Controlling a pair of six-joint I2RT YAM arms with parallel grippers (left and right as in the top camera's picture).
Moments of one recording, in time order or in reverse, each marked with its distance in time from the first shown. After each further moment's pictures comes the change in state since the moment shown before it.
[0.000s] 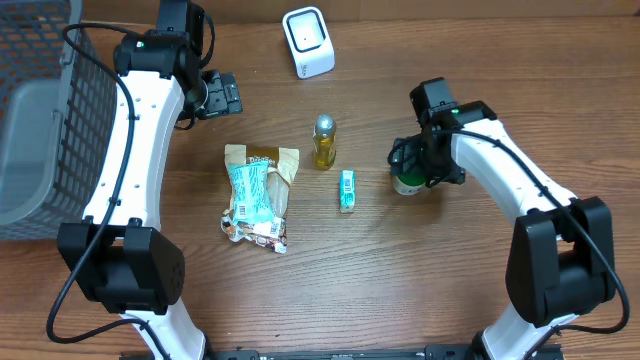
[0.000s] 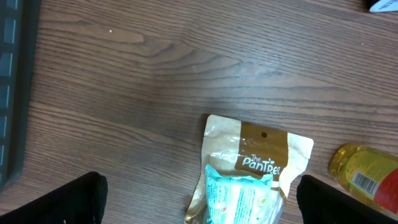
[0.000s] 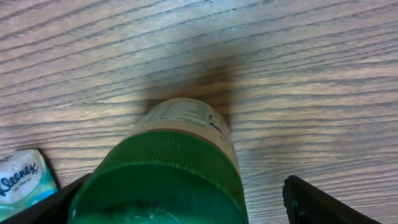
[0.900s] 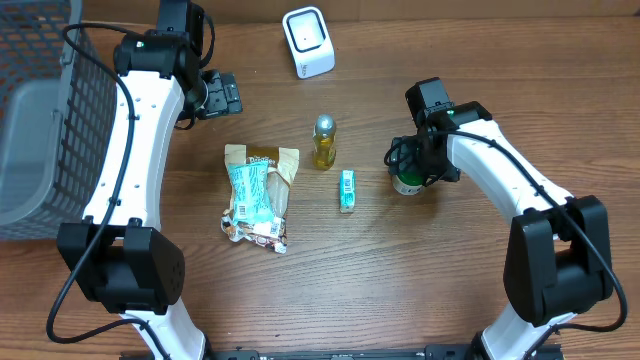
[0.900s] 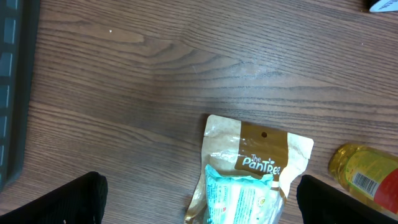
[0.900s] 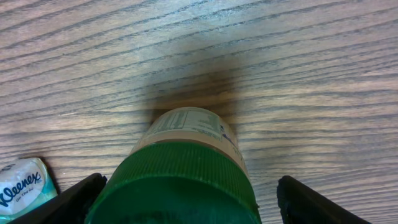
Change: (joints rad) left arm 0.000 0.000 0.000 0.000 0.000 0.000; right arm 0.016 0.006 0.000 0.028 0.032 0.007
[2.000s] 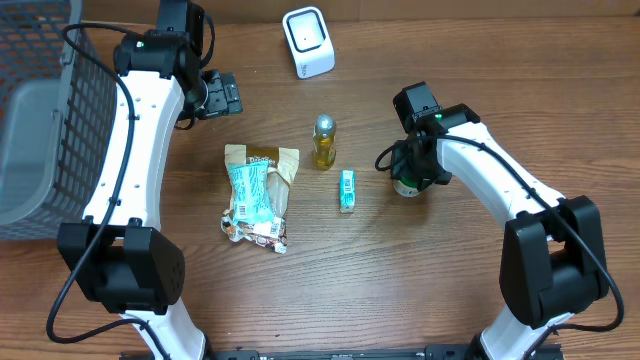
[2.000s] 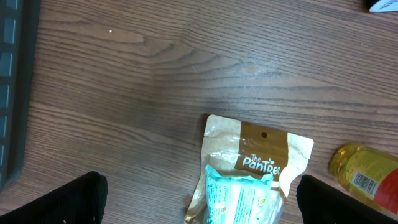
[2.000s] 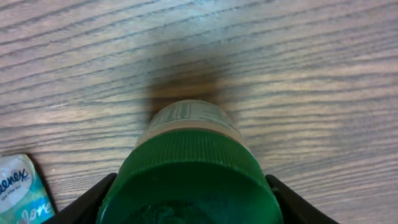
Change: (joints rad) left arm 0.000 0.000 0.000 0.000 0.000 0.000; right arm 0.050 0.002 0.000 -0.044 0.075 0.052
